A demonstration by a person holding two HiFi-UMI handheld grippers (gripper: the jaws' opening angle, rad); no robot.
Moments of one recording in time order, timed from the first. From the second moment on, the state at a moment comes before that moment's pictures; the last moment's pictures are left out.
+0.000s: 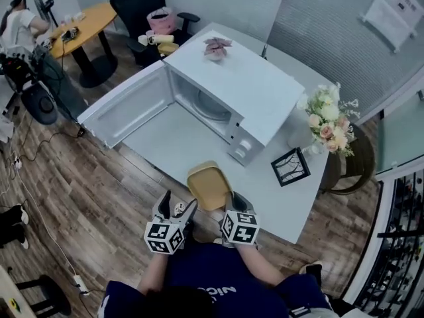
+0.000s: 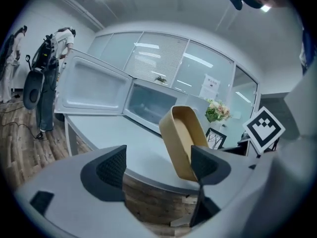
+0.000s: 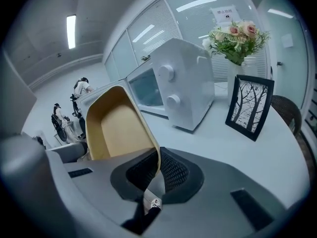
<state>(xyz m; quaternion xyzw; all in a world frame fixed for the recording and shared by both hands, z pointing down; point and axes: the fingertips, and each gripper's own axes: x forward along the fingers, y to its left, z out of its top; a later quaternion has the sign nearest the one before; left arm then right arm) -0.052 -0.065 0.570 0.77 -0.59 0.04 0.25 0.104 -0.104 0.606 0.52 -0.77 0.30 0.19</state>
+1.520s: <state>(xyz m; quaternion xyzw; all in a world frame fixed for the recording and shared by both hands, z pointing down) -0.155 -0.201 0.568 0.84 -0.48 0.08 0.24 0.010 -0.238 0.603 0.64 -0.66 0.35 0.17</state>
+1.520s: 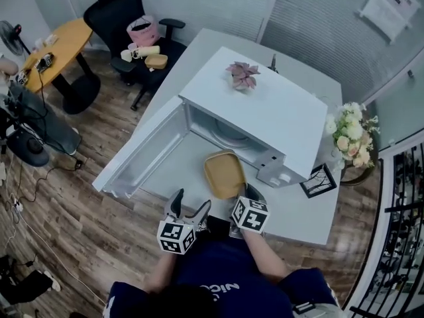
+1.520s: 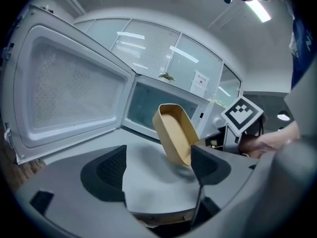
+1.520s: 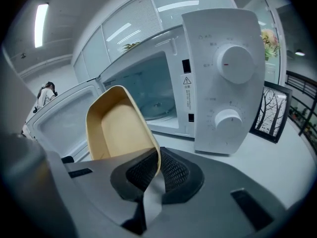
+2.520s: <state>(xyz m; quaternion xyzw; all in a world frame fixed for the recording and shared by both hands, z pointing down) -0.157 -0.240 0.570 0.84 -0.48 0.12 0.24 0.015 -0.370 0.585 0.73 -0.57 0.38 0.05</state>
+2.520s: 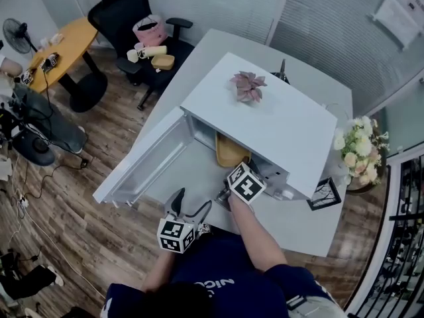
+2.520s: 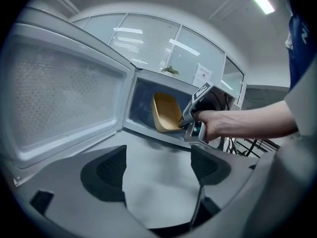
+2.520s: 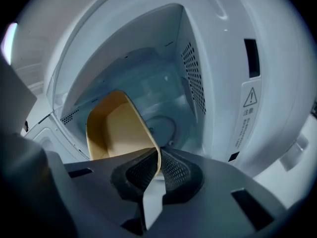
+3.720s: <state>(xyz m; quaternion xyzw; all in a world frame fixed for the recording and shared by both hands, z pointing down) -0.169 -0.244 0.579 0.82 -0.49 0.13 0.26 0.025 -0.433 0.587 0.75 -0.60 0.27 0.07</state>
